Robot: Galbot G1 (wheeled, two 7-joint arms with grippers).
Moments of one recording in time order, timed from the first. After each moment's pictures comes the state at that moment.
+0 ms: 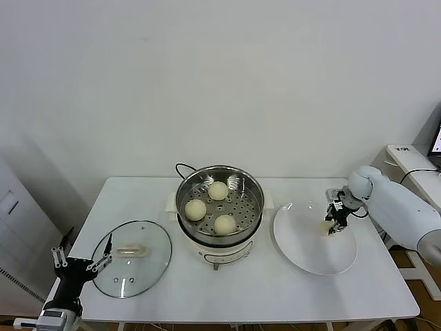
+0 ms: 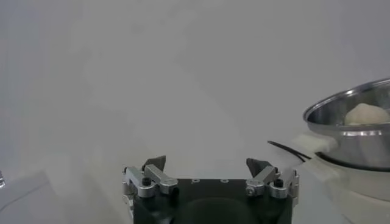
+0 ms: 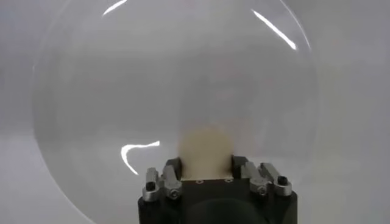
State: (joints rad) left arm 1.65 -1.50 -0.86 -2.18 0.15 -0.04 0.19; right arm 0.04 0.84 -0.76 0.76 -0.16 0.03 -1.15
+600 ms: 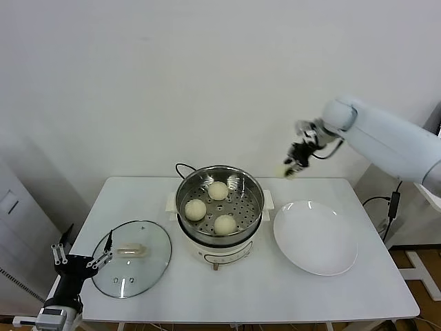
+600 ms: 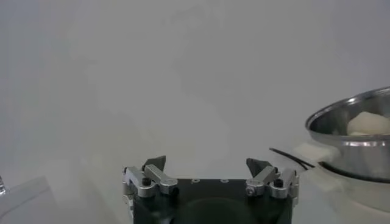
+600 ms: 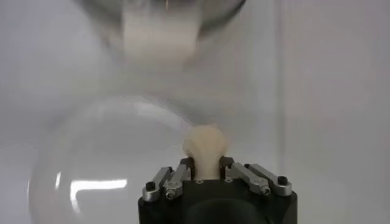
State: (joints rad) left arm 1.64 -1.51 -0.86 -2.19 0.14 -0.04 0.19; right arm 0.60 0.94 -1.21 1.01 0.42 -0.16 -1.16
